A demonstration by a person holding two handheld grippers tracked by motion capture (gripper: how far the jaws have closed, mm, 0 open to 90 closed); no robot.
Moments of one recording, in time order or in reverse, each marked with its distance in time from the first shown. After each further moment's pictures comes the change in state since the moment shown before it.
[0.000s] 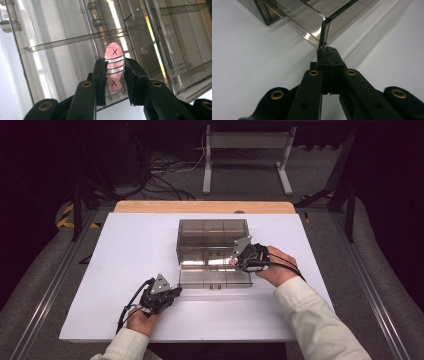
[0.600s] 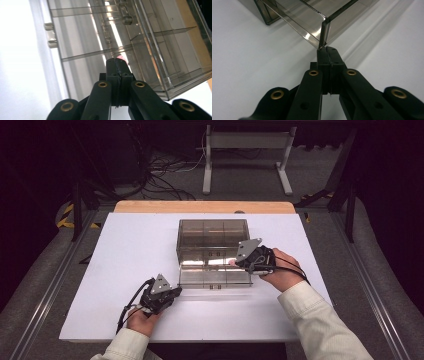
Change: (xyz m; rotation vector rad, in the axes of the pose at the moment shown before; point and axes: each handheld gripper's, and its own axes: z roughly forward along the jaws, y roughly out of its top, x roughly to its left) left arm 0.000 0.000 0.000 0.002 -0.003 -0.001; right arm 0.016 0.002 -0.037 -0.117 0.002 0.002
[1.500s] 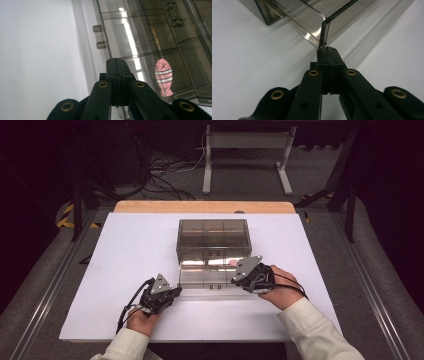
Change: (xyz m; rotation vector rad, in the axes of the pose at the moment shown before) left arm 0.000 0.000 0.000 -0.002 0.002 -0.003; right arm 0.042 -0.007 -0.001 -0.046 0.114 -0.007
